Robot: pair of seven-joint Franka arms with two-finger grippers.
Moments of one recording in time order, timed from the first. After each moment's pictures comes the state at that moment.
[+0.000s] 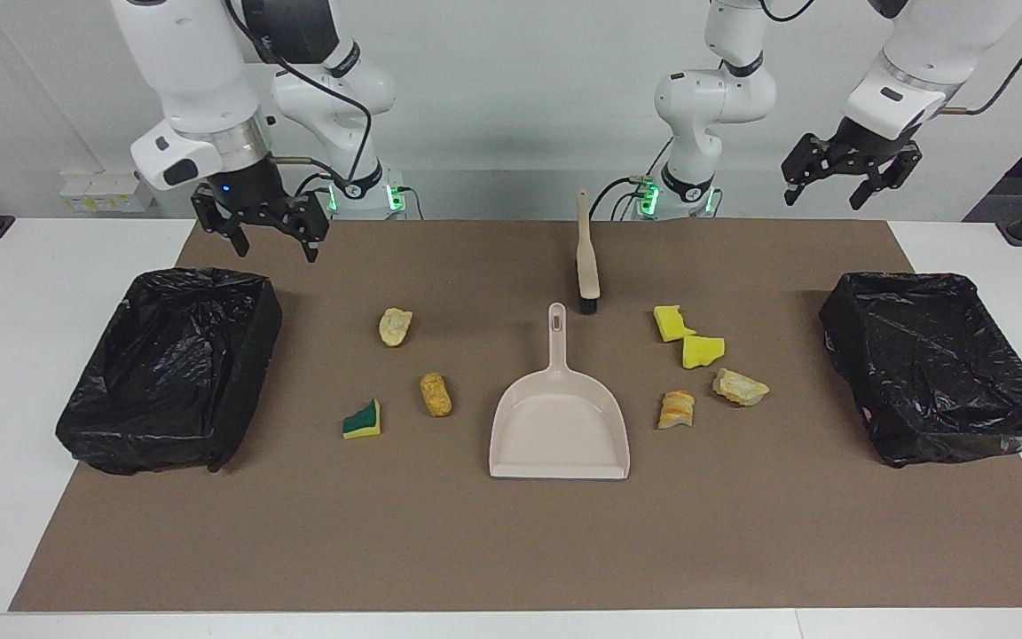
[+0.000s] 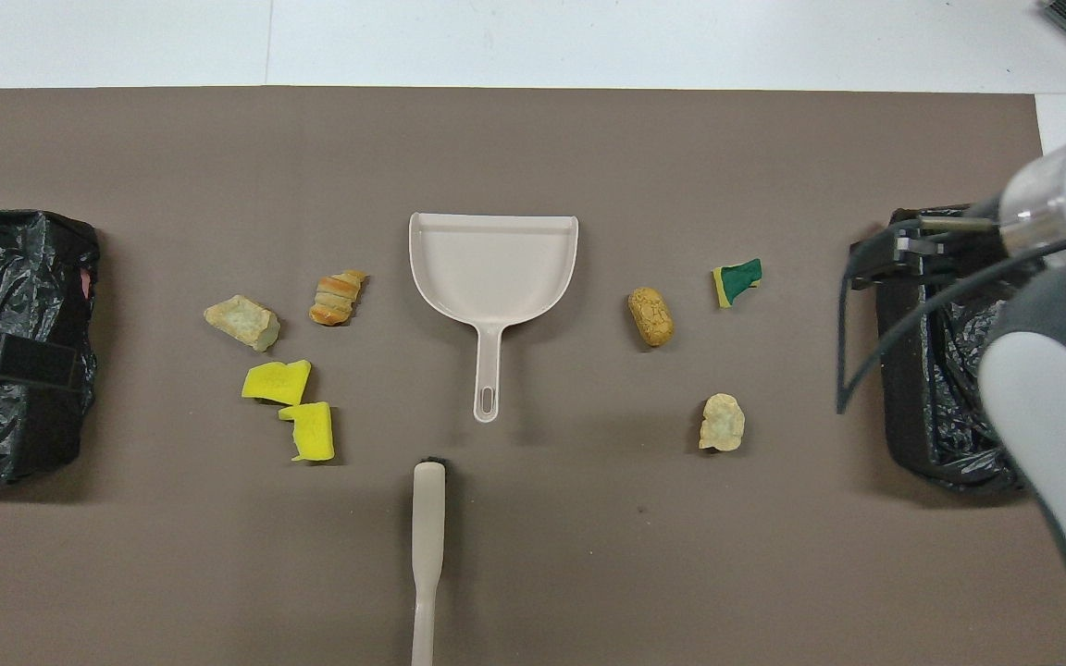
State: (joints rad) left arm -0.04 -0.13 -0.05 -1.64 -0.04 1.45 0.04; right arm 0.18 0.09 -0.02 -1.51 -0.02 1.62 0.29
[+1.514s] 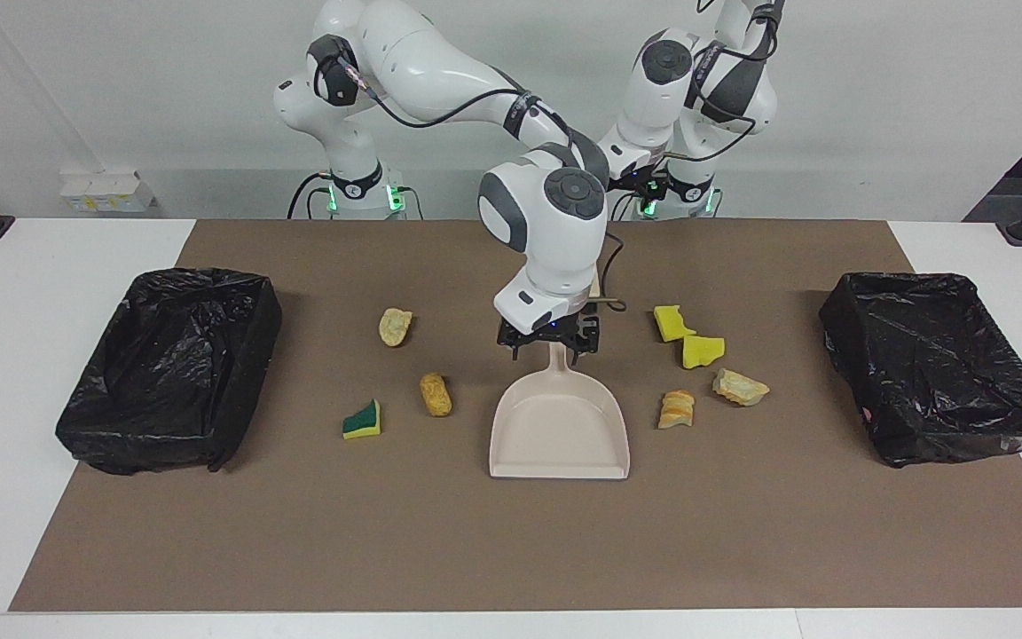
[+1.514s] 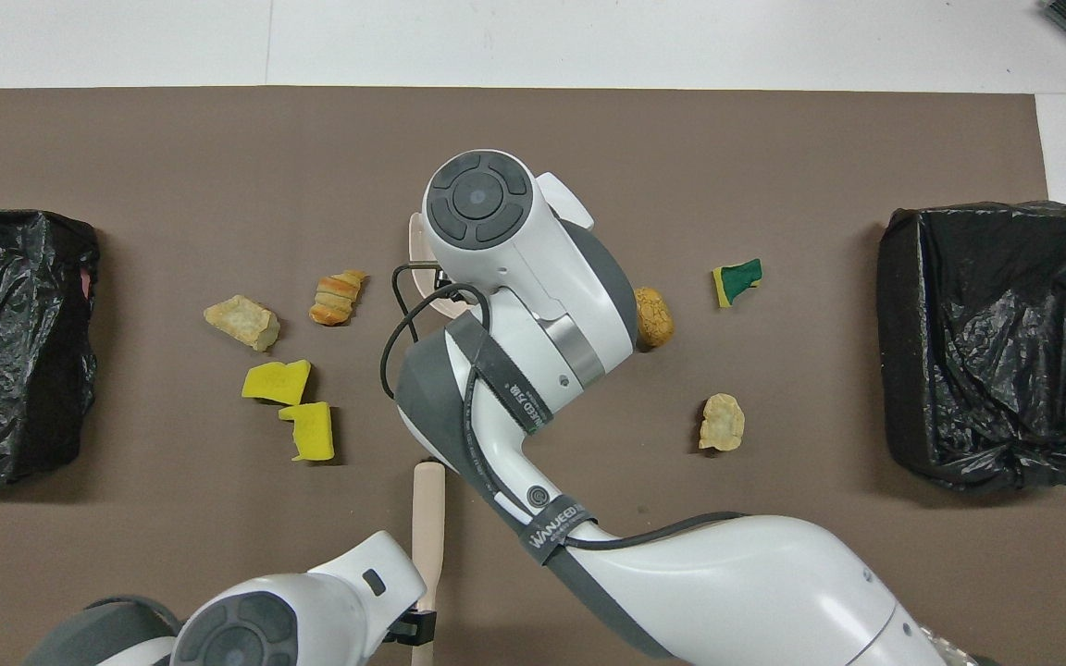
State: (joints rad) left arm -0.70 -0.48 -0.06 -2.58 -0.16 1.97 -0.51; right arm 0.62 0.67 -0.02 -1.13 -0.04 1.79 0.71
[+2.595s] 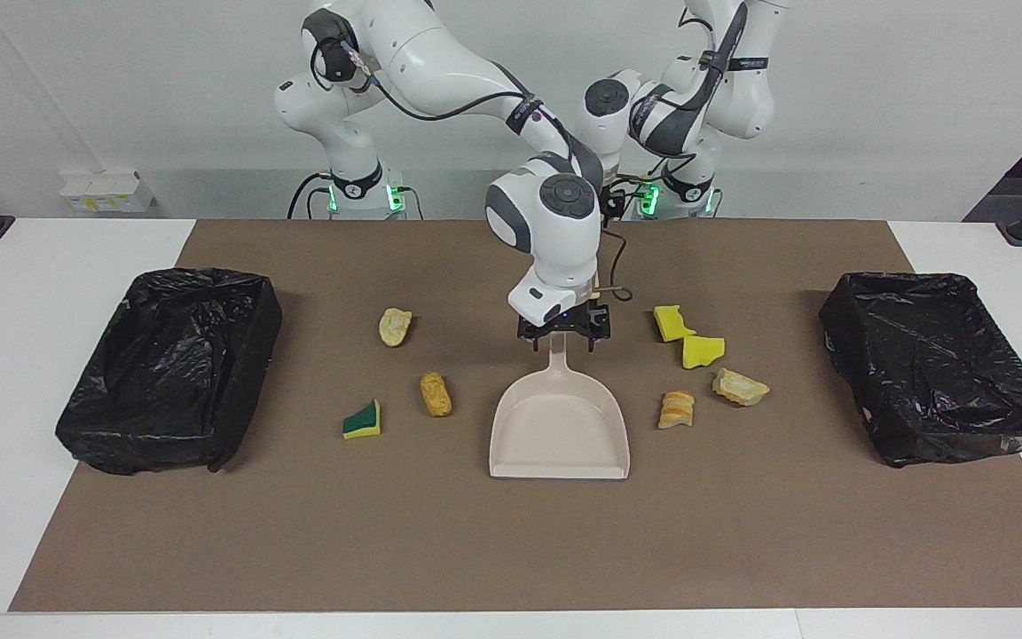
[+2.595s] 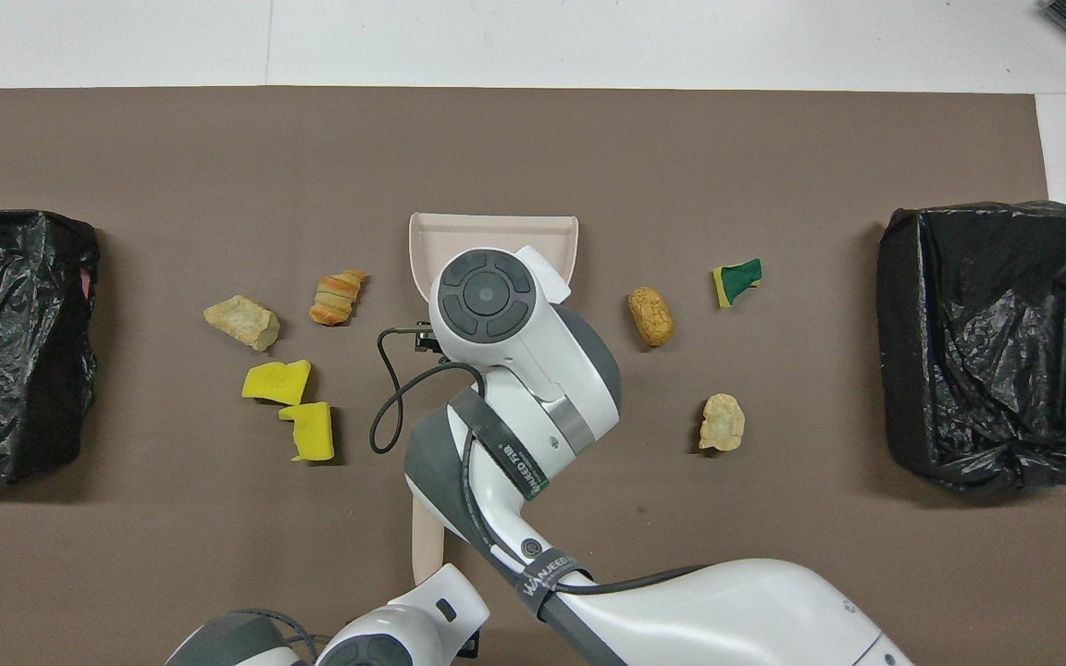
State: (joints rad) left arm -0.86 -0.35 -0.06 -2.68 -0.16 2.21 -0.67; right arm 0.65 0.53 0.02 -1.51 0.04 2.11 0.72
